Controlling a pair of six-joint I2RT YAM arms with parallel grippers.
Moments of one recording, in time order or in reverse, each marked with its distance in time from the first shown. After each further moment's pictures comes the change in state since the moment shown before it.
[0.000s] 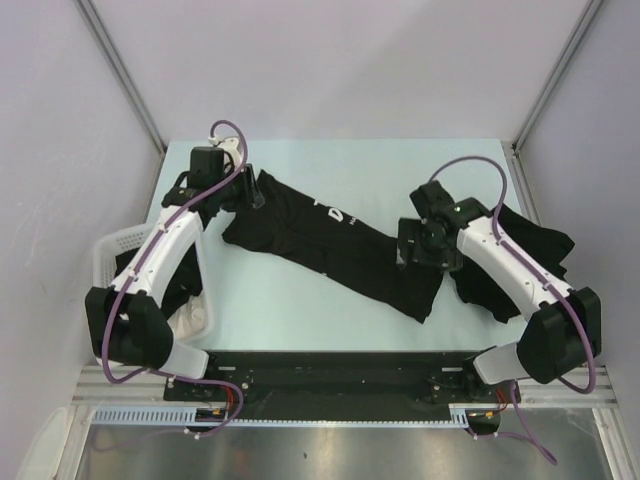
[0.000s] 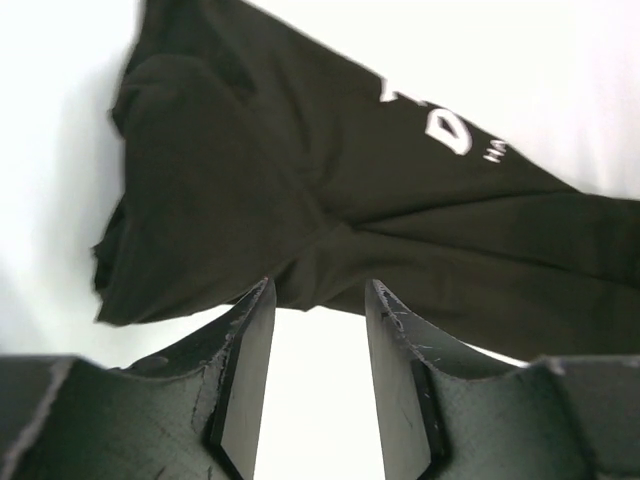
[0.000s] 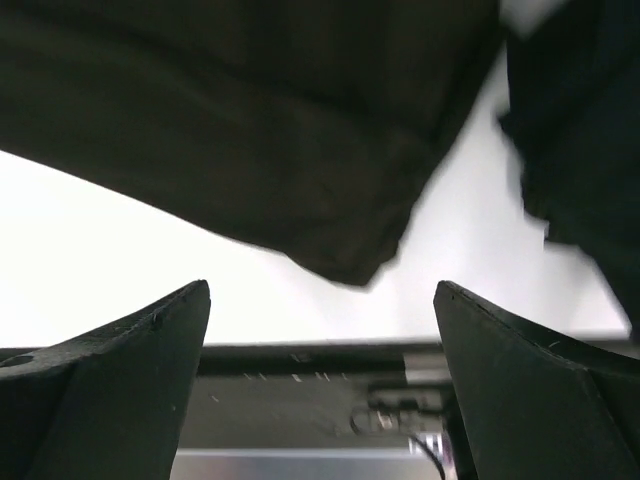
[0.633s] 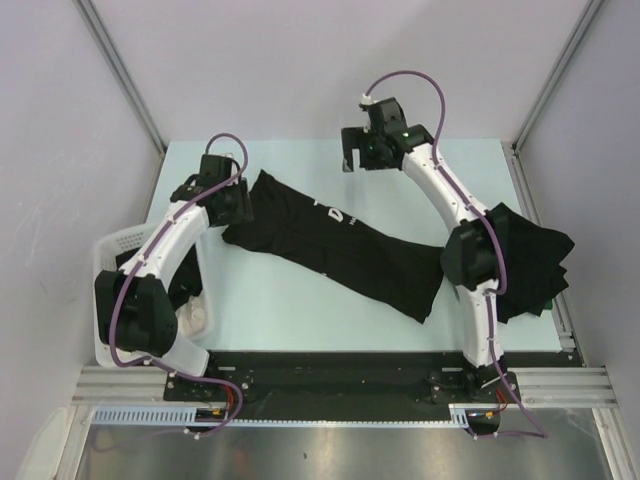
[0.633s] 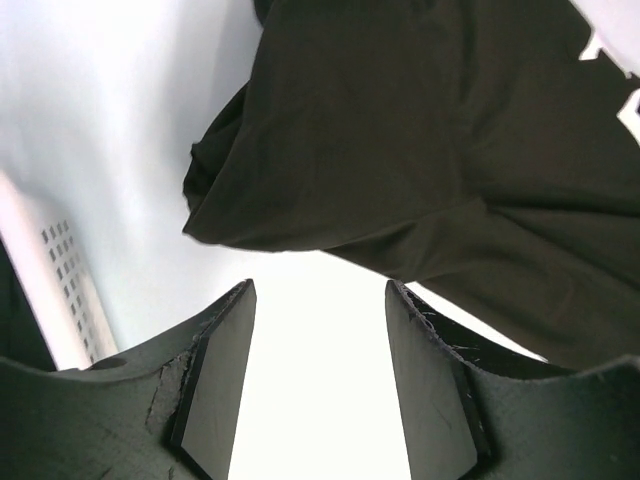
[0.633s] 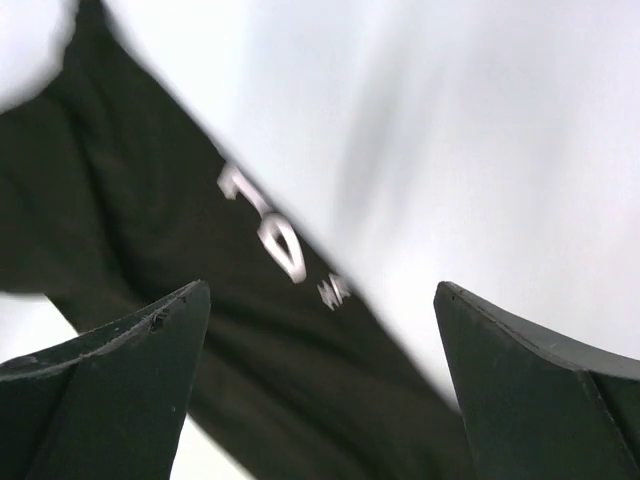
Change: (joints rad) left arm 0.006 0.079 -0.007 -0.146 -0.275 -0.089; right arm -0.001 0.735 0.995 0.251 -0.119 -0.264
